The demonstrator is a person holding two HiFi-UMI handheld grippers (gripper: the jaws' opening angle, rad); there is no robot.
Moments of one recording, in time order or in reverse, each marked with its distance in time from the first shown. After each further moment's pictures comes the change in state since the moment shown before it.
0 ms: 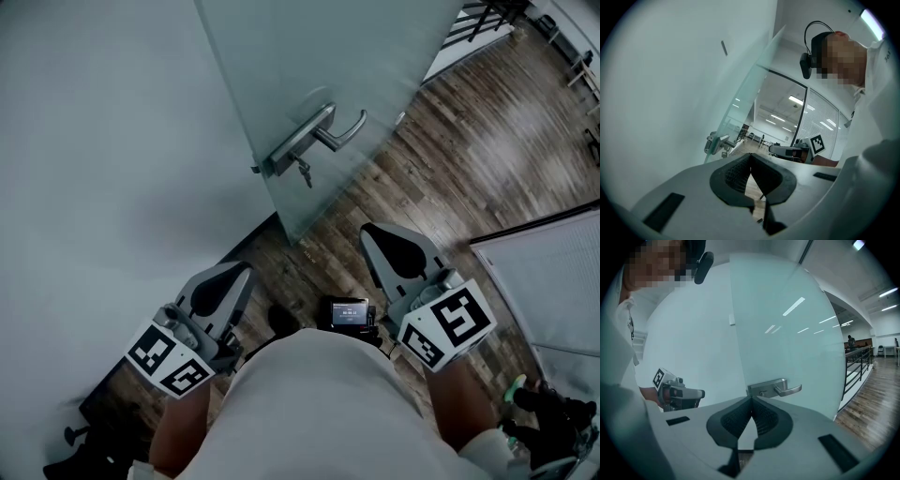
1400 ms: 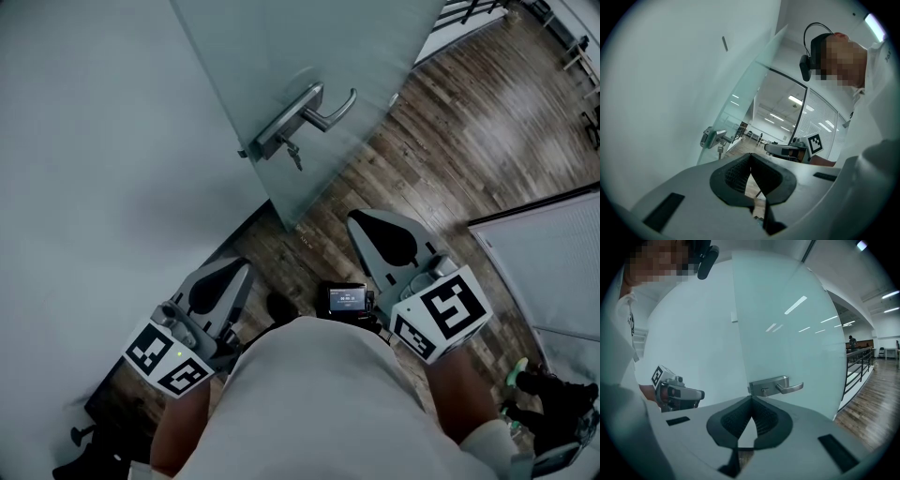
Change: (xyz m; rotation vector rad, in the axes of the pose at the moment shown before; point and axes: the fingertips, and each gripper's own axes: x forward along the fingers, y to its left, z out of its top) left arm 0.003 -0.010 -0.013 -0.028 0.026 -0.025; right arm 0.003 0.006 -0.008 -0.019 0.022 0.001
